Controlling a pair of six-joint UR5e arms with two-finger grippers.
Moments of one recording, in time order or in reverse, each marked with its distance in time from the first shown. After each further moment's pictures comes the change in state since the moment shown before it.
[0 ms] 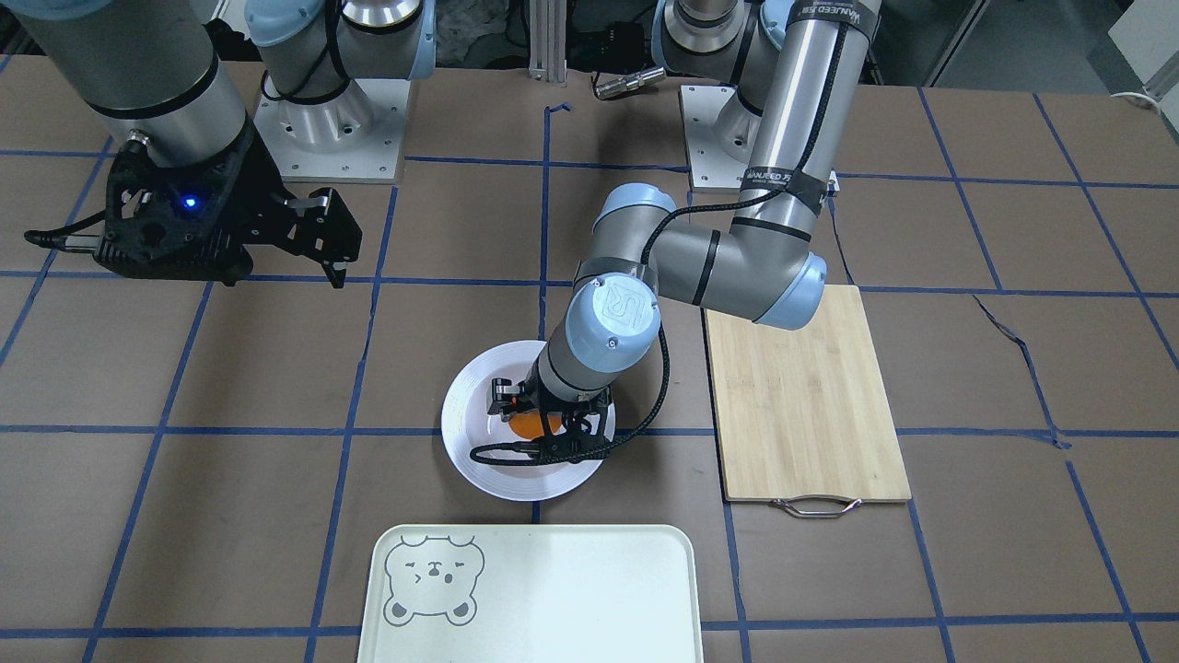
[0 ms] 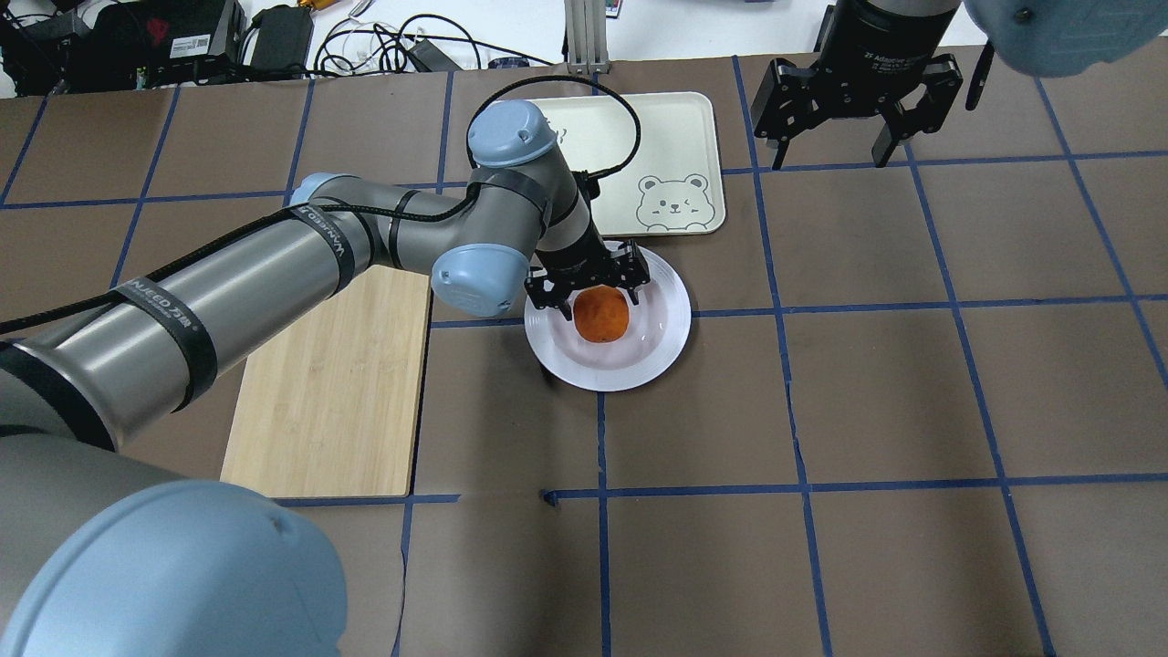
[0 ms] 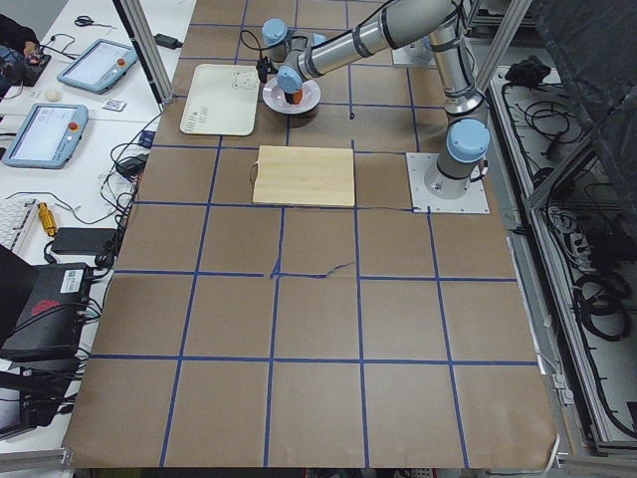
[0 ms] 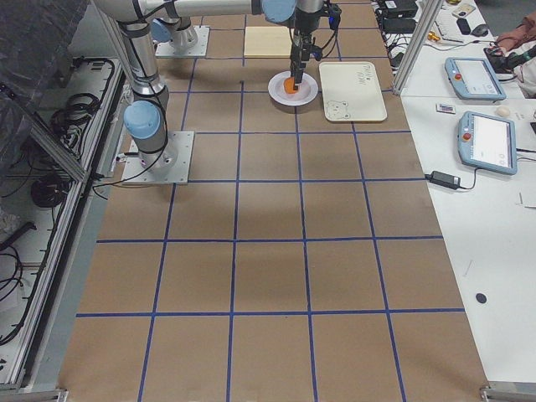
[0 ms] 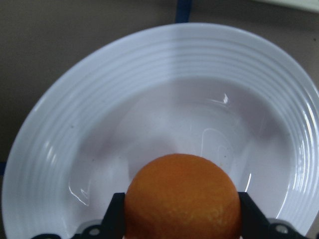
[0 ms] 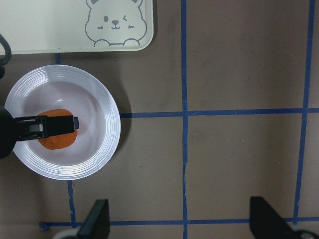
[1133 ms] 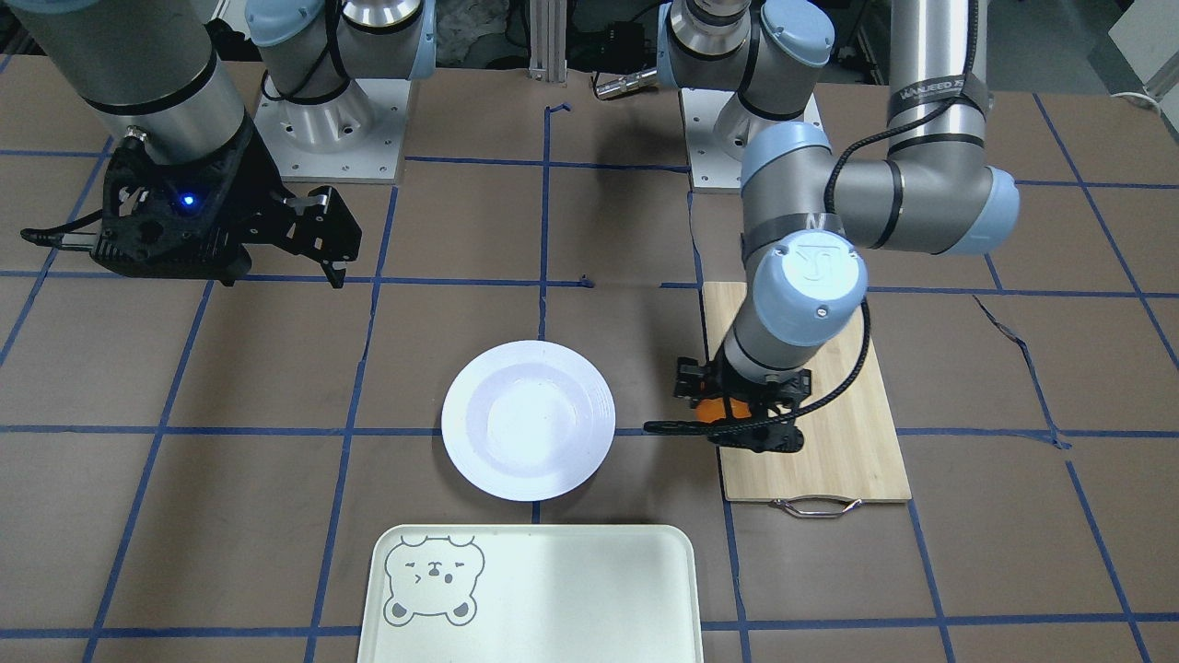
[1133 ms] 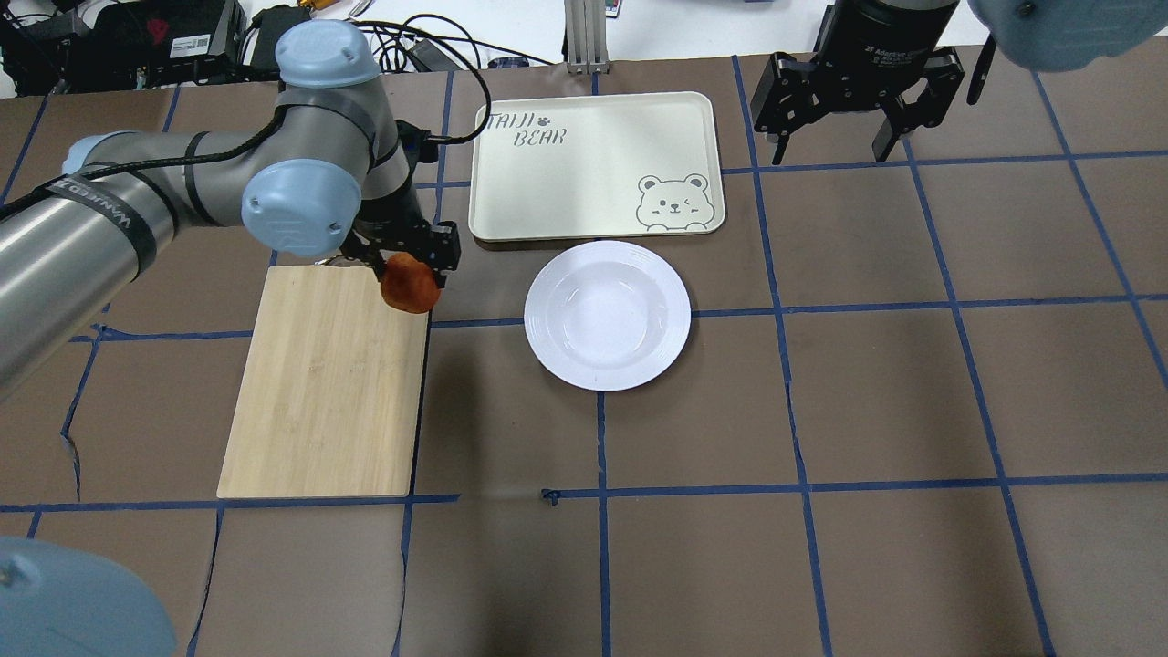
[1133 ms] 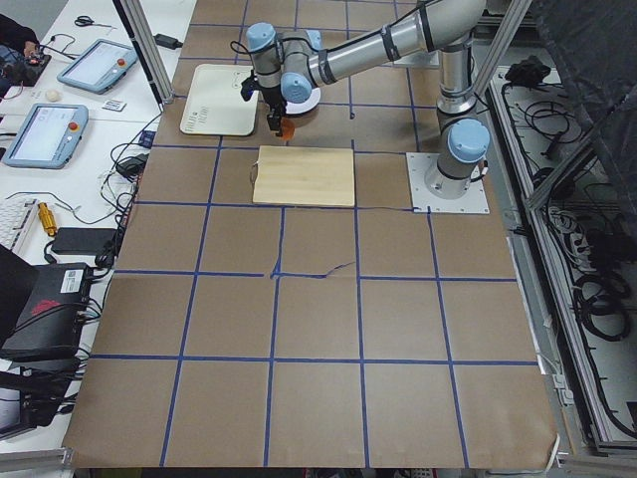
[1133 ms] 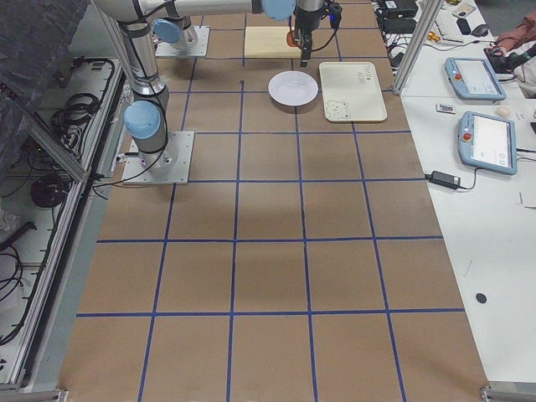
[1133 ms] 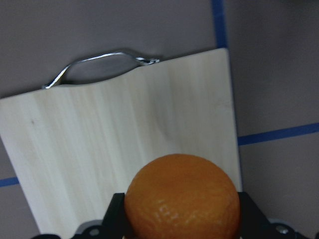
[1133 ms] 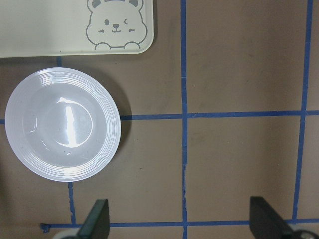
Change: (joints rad) left arm 0.180 0.170 -0.018 -0.239 0.264 0.325; right arm 0.004 0.000 -0.008 -0.002 -0.004 0.000
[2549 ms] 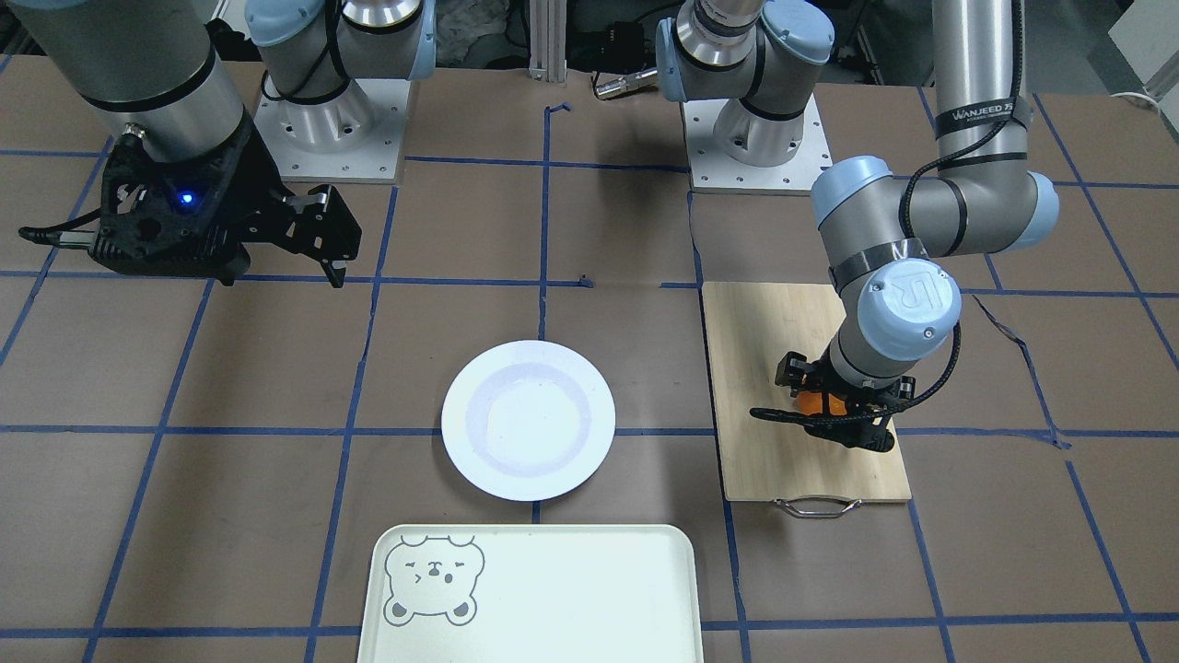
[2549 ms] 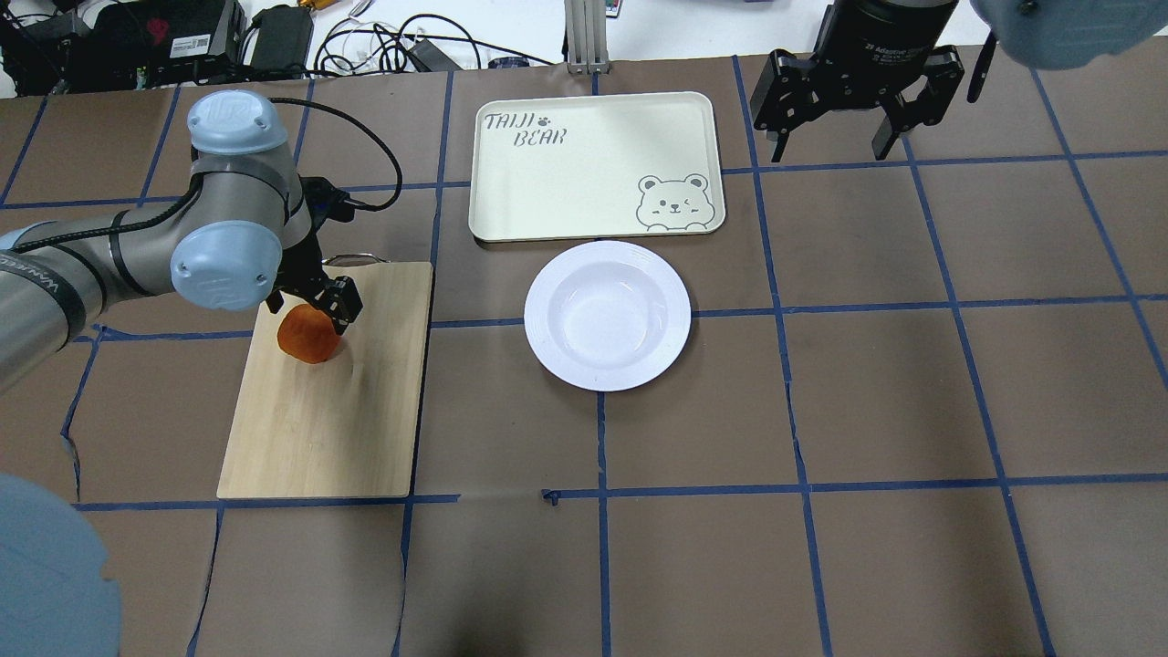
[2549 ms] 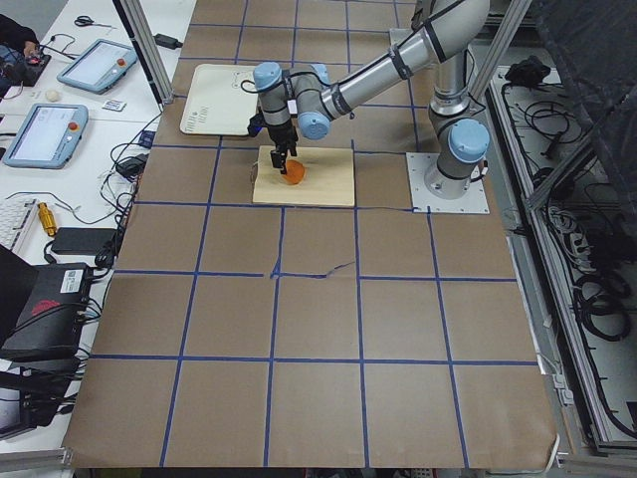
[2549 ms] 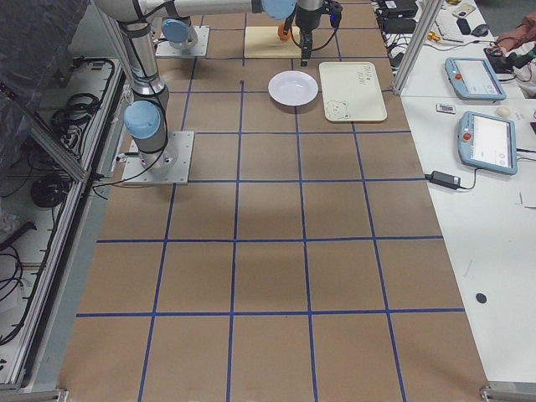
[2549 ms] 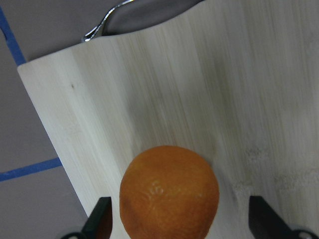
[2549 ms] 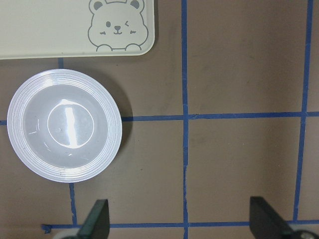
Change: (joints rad) left arm 0.246 0.013 -0.198 0.162 0.233 0.473; right arm 0.000 0.000 -0.005 -0.001 0.003 0.000
